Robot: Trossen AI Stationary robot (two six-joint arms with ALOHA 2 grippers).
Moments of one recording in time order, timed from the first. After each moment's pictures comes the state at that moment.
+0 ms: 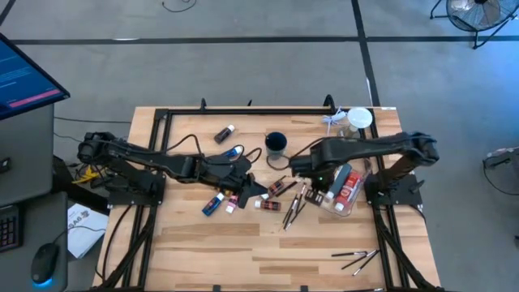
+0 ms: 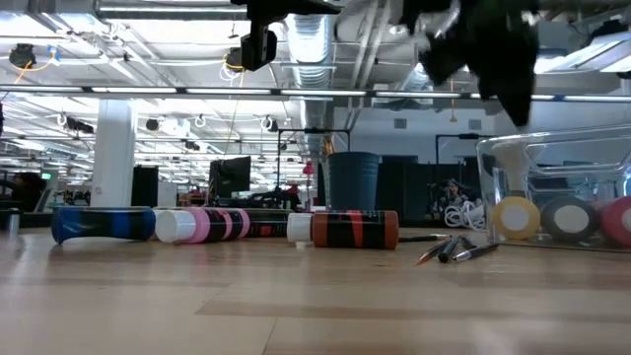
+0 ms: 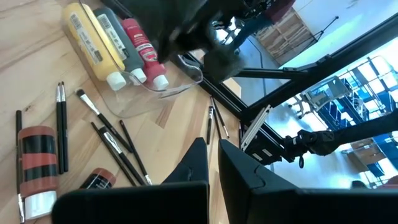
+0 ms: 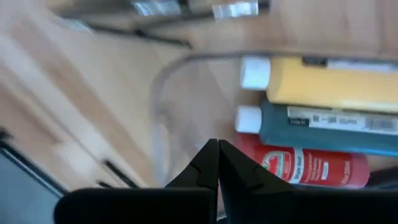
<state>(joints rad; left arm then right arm) -0.16 1.44 0.99 0.12 -0.02 -0.79 0.05 1.60 1.34 -1.37 -0.14 0.54</state>
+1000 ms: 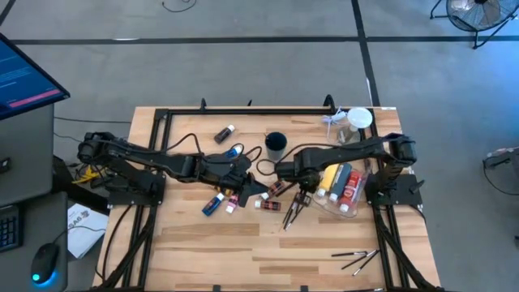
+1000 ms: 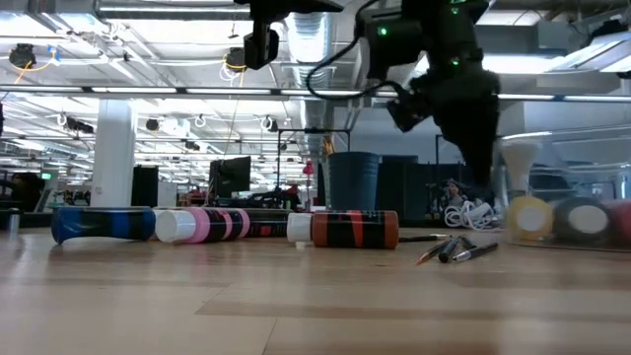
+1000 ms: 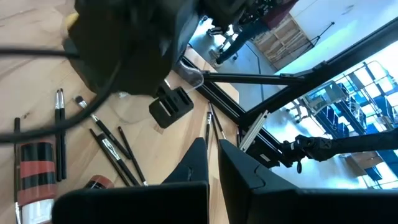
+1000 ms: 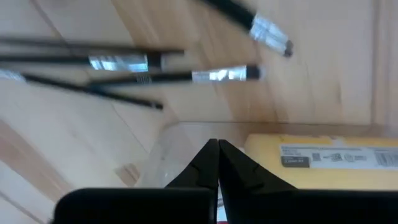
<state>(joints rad) -0.15 1.44 0.99 0.14 -0.02 -0.79 0.02 1.81 1.30 -1.21 -0.05 0.41</state>
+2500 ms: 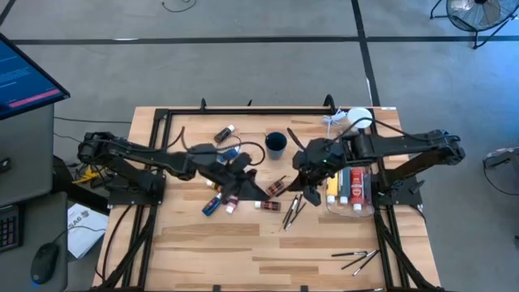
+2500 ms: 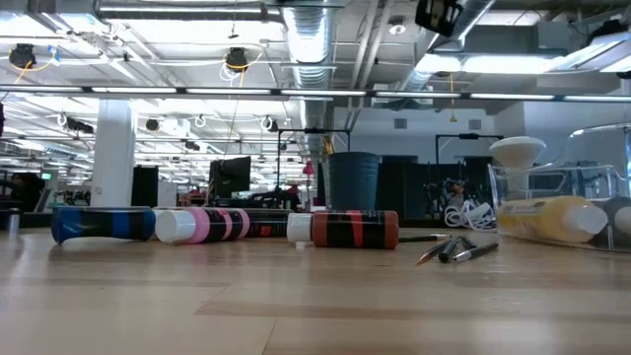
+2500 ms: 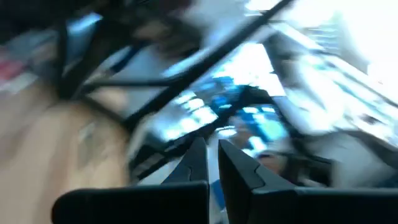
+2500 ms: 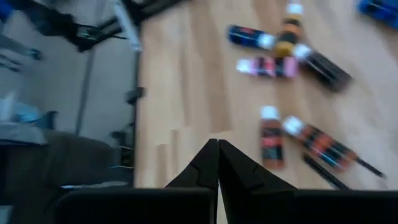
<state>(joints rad) -0.12 1.44 0.99 0.56 0.38 -0.89 0.12 1.34 1.29 -0.66 -0.21 0.44</state>
